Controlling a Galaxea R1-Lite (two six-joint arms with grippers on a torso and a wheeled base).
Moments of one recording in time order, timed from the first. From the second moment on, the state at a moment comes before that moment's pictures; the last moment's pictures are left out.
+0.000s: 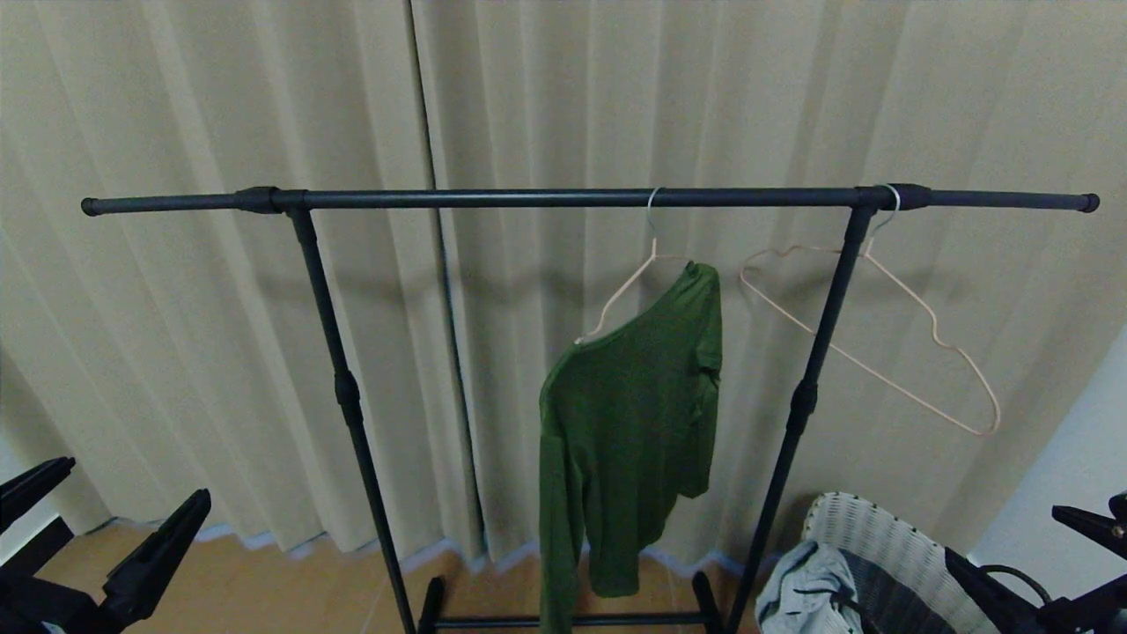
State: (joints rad) left arm -0.12 0.91 0.00 -0.88 0.05 0.23; right arm 0.30 0.98 -0.12 -0.45 -0.25 -0.14
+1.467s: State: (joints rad) left arm -0.12 0.85 0.00 -0.80 0.05 0.24; right arm 0.31 0.95 -0.09 -0.44 -0.25 -0.23
